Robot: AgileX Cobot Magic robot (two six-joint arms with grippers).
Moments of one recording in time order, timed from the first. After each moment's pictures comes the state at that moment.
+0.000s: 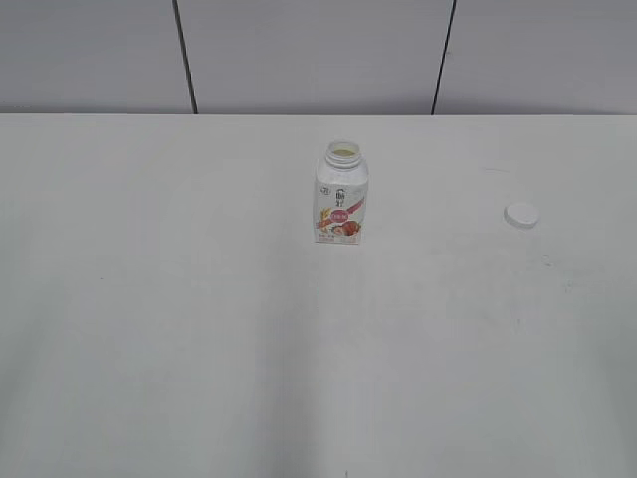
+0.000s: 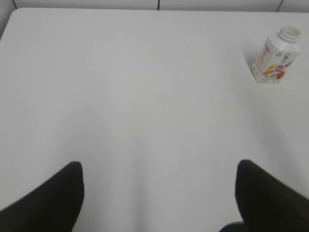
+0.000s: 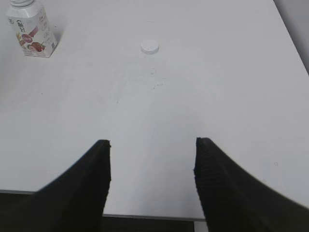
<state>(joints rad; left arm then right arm) -0.08 0.12 -0.65 0.04 1.13 -0.09 0.03 -0.01 -0.51 0.09 1.10 -0.14</state>
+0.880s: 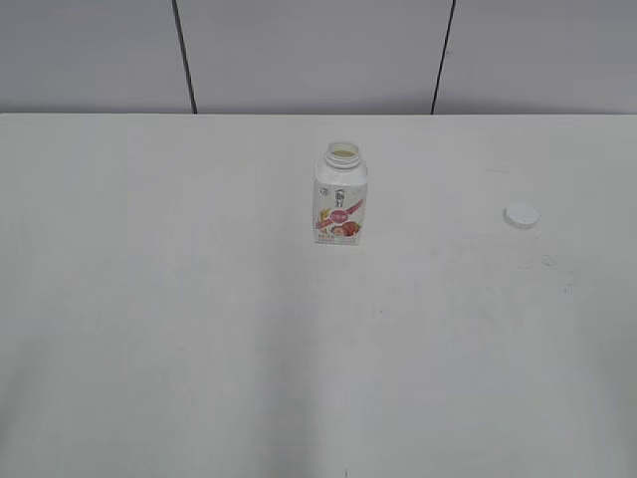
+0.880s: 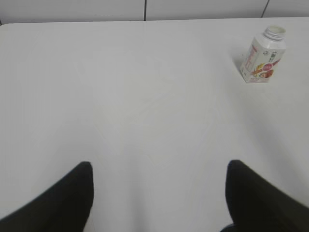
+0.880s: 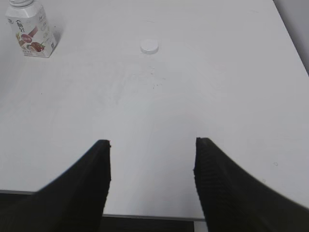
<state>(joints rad) -0.07 -0.01 -0.52 -0.01 1.06 -0.01 0.03 -0.01 -0.51 0.09 1.10 -0.14</state>
